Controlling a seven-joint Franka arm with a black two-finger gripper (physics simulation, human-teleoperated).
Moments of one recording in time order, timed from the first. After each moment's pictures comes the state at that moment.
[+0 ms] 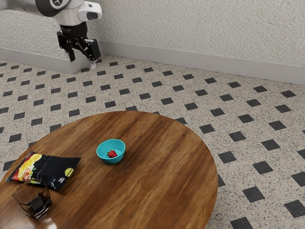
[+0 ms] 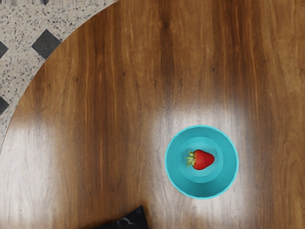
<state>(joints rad) -0.03 0.12 0.07 -1.40 0.12 1.60 0.10</state>
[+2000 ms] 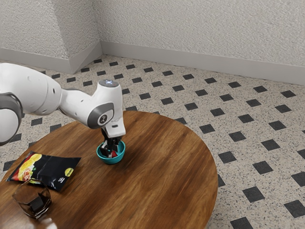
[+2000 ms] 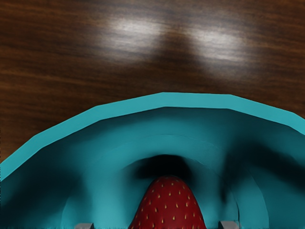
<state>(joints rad) -0.04 0.46 0.04 -1.92 0.17 2.32 1.35</state>
